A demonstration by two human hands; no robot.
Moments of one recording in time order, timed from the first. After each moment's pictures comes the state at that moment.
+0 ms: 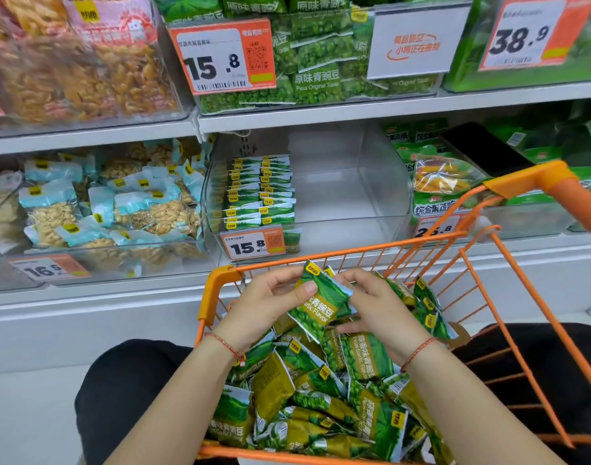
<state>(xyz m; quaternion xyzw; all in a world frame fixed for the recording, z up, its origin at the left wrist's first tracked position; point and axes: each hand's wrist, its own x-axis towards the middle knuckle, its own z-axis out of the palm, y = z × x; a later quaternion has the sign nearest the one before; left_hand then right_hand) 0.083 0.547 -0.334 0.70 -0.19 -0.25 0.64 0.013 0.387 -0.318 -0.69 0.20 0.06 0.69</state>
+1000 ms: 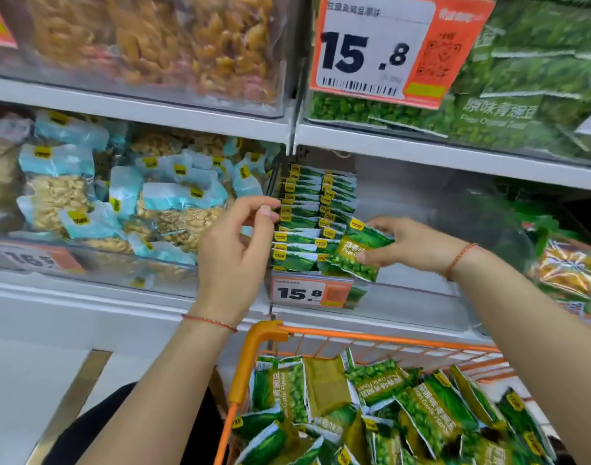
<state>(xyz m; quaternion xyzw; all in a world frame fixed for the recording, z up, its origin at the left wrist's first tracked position) 0.210 0.600 -0.315 0.77 -0.11 0.24 0.58 0.231 0.362 -0.289 -0.91 0.02 0.20 0.36</state>
